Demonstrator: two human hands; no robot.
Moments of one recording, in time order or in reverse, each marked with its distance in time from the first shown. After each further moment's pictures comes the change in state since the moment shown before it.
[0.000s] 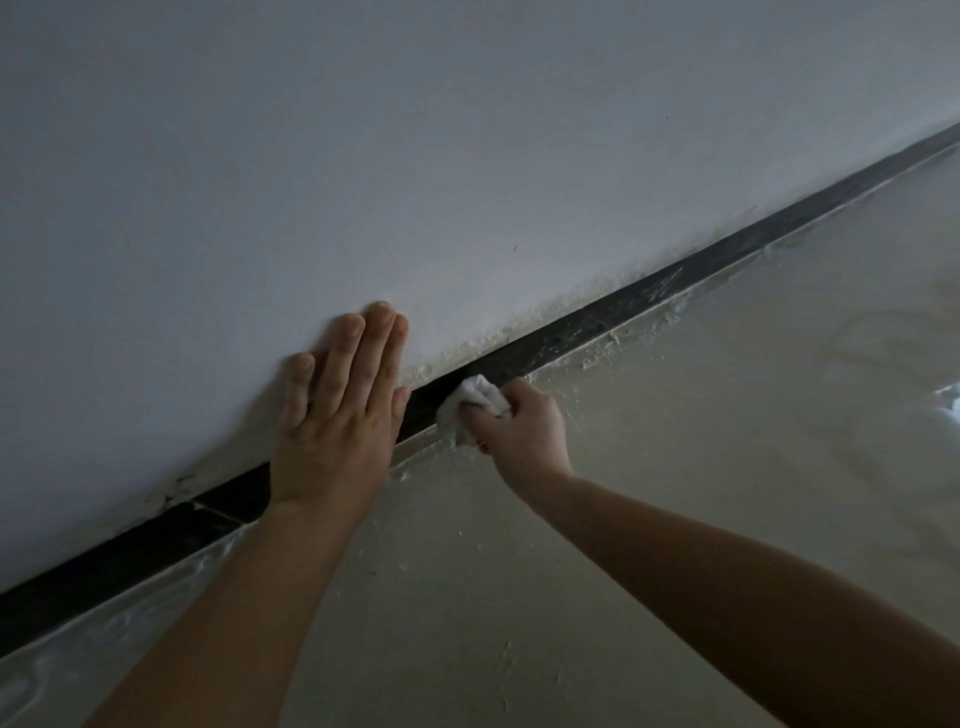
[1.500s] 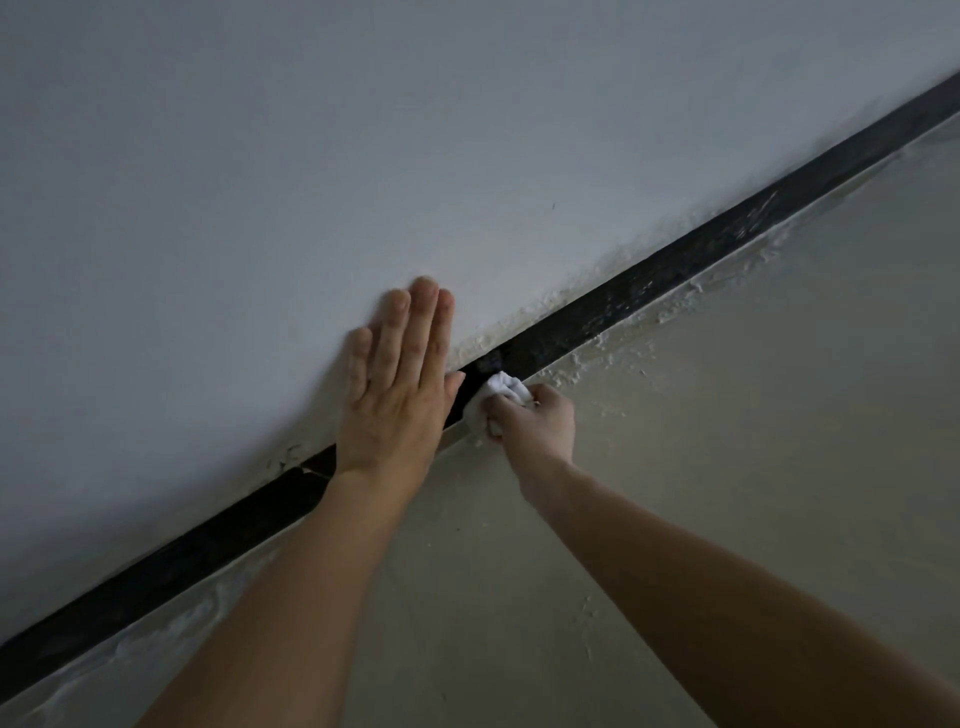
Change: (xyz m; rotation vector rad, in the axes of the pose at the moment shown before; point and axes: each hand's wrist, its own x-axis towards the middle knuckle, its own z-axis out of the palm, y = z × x) left_hand 0.007 -0.019 -0.020 0.012 -0.141 0.131; right_hand -0.025 0.001 0.064 0.435 0.060 0.338
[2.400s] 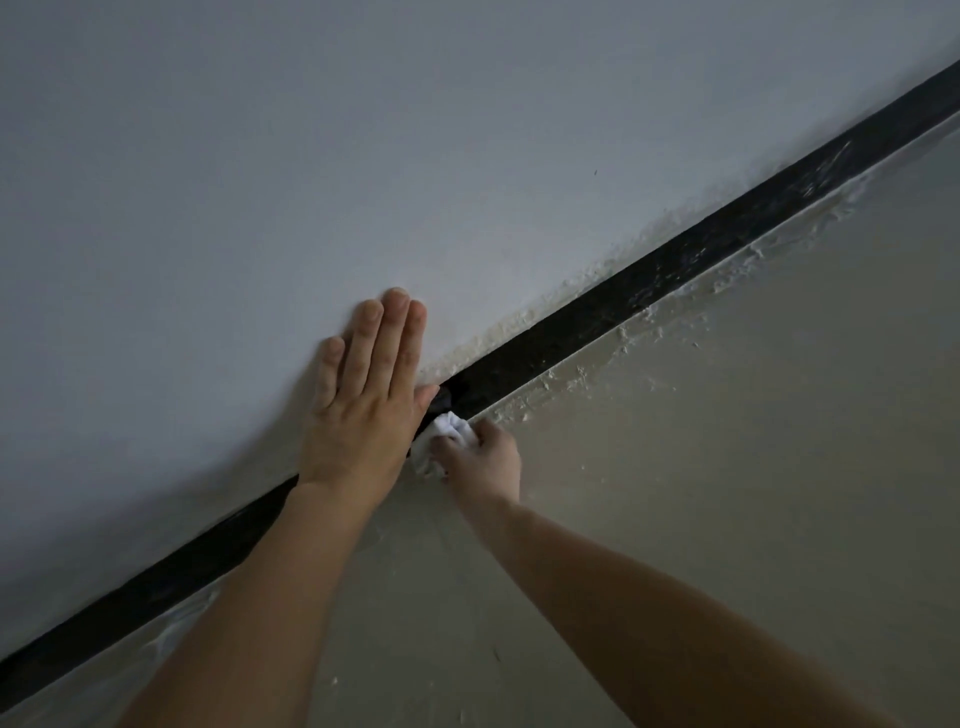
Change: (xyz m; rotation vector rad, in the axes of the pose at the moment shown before) left_hand -0.032 -0.058 -0.016 0.151 -0.064 0.112; right_hand -0.065 0.031 0.061 -0.040 -0.257 0.043
